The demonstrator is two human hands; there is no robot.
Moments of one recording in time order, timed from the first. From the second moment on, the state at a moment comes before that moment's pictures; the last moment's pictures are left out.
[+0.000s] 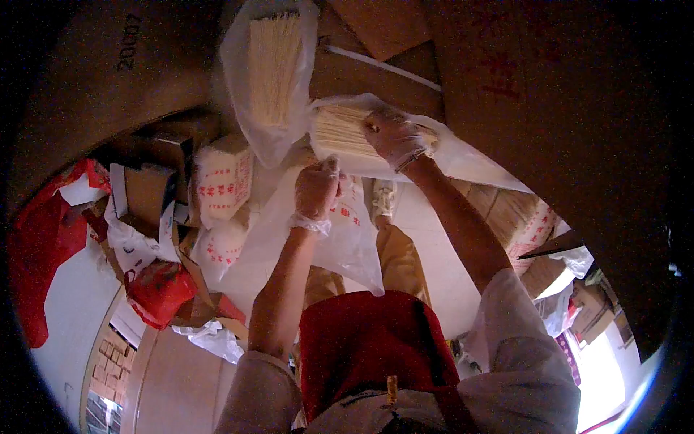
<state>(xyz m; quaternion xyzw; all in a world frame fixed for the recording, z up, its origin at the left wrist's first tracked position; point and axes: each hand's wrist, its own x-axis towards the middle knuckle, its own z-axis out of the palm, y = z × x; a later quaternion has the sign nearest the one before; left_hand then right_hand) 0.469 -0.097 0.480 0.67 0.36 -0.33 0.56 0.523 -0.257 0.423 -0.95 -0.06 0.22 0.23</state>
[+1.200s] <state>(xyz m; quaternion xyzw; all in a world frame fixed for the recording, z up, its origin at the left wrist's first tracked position) 0.457 -0.116 0.495 0.81 0.12 -0.01 0.57 0.514 -0.270 0.425 -0.93 -0.14 0.32 0.10</state>
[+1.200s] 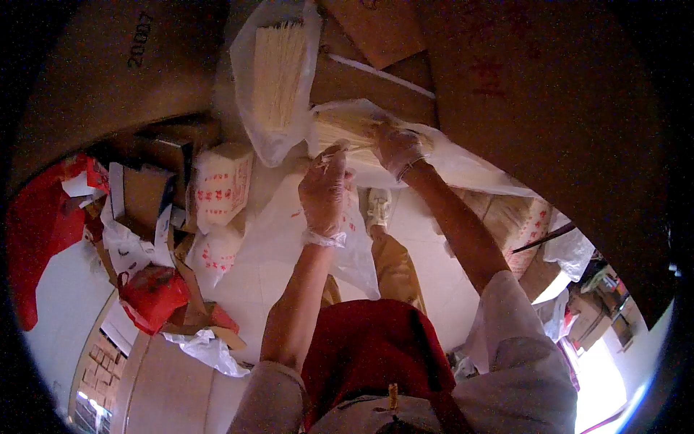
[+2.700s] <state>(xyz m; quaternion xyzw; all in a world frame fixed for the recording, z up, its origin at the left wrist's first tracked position) 0.440 -0.111 0.519 0.87 0.08 0.01 0.49 0.499 -0.279 0.433 -0.93 -0.15 0.30 0.13</state>
